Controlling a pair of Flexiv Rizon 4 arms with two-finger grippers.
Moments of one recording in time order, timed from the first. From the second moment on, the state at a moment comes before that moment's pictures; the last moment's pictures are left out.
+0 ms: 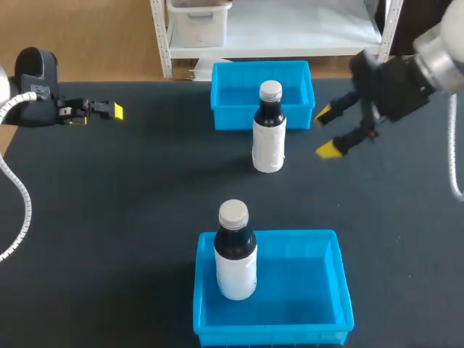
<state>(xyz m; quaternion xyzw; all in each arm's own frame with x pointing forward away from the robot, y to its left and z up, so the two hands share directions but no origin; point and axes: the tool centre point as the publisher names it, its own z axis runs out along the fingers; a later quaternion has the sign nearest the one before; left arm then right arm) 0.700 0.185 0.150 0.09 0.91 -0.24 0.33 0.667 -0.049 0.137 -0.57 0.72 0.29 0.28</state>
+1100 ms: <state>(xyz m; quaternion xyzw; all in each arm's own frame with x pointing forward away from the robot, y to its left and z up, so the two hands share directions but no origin) 0.700 0.185 0.150 0.09 0.91 -0.24 0.33 0.762 0.004 0.131 -0.60 0.64 0.37 0.31</state>
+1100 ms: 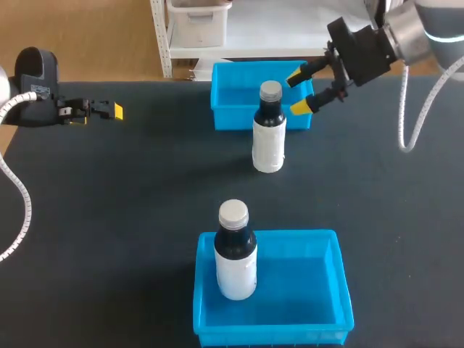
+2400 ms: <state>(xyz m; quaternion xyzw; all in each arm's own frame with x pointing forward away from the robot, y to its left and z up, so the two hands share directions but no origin) 0.700 0.185 0.150 0.09 0.91 -0.24 0.33 0.752 0.054 0.118 -0.61 0.62 0.40 0.30</state>
